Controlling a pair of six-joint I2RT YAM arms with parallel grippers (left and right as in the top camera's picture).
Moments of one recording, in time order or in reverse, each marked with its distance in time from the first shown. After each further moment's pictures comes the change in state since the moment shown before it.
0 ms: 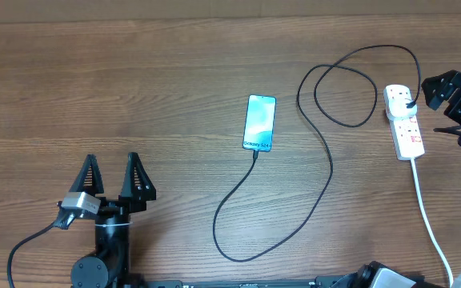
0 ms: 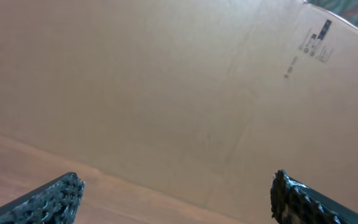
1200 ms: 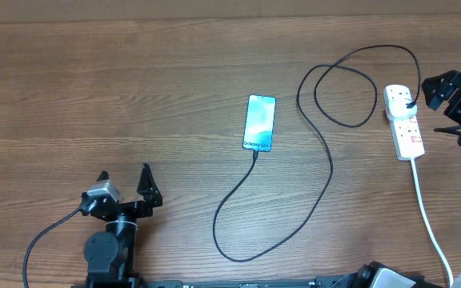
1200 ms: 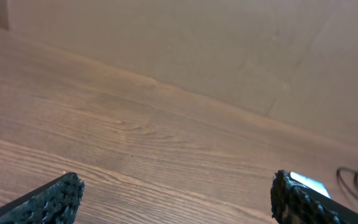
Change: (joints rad) left arm 0.064 -0.048 -0.070 -0.373 0.034 0.121; right arm 0.000 0.000 0.000 0.000 0.000 0.000
